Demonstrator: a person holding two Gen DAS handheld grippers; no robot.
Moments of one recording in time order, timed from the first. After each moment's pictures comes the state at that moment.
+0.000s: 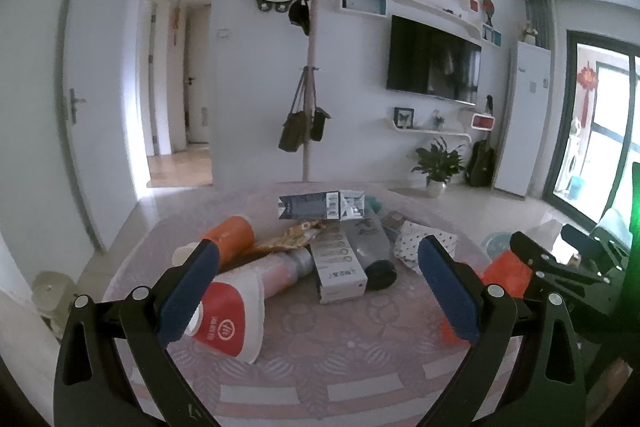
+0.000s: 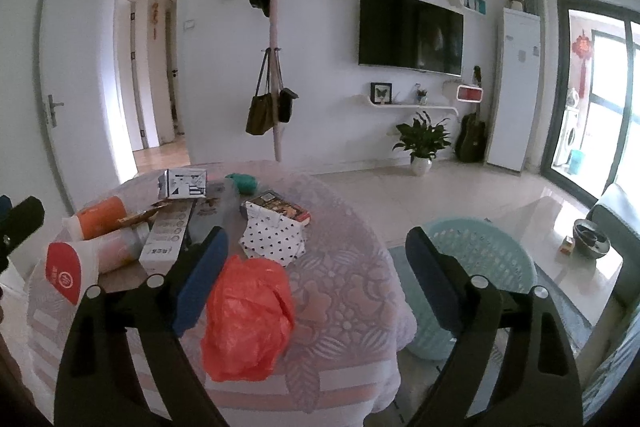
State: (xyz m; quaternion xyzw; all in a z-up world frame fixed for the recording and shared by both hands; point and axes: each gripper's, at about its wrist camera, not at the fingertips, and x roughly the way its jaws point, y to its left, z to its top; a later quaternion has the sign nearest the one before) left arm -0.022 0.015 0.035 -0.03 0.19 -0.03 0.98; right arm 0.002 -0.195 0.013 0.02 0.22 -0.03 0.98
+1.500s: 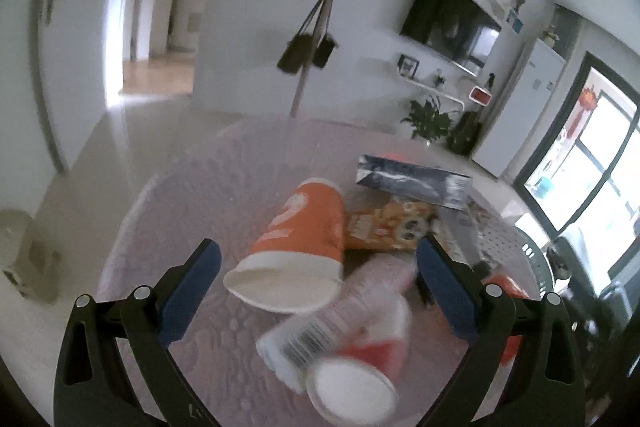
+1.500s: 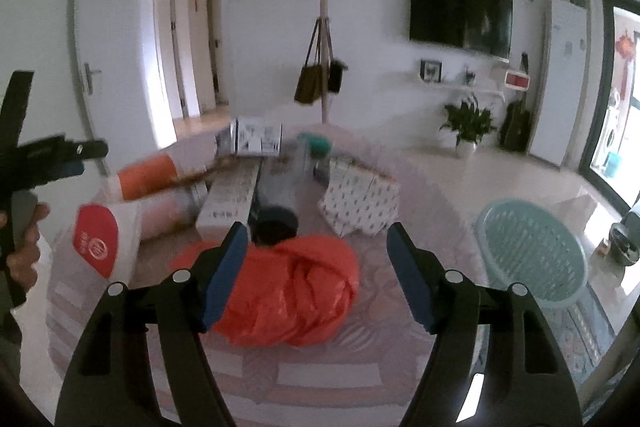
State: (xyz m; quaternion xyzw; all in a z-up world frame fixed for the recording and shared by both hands) left arm 0.116 0.175 -0.023 -0.13 0.34 -0.09 0.93; right arm 0.025 -0.134 -0.021 0.01 0.28 0.06 0.96
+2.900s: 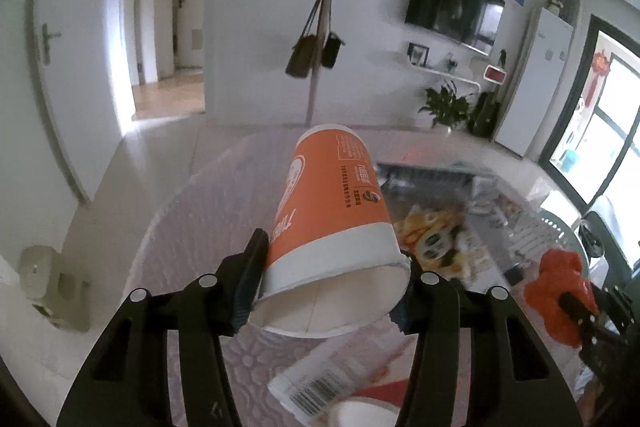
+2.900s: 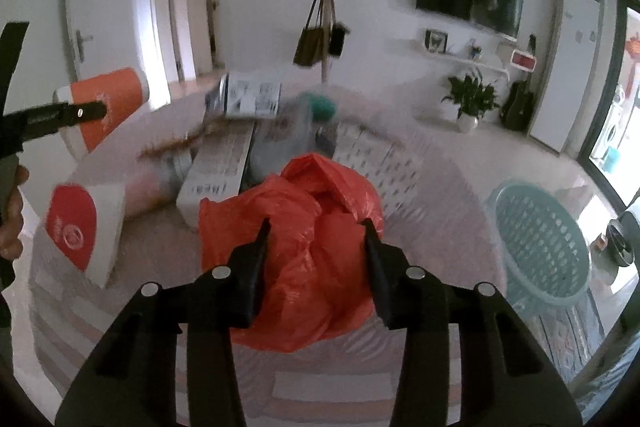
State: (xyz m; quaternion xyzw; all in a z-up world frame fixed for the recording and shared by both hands) left arm 0.131 0.141 -0.004 -0.05 0.33 -0.06 0.94; right arm 0.054 -0.126 -0.031 -0.01 0.32 0.06 0.94
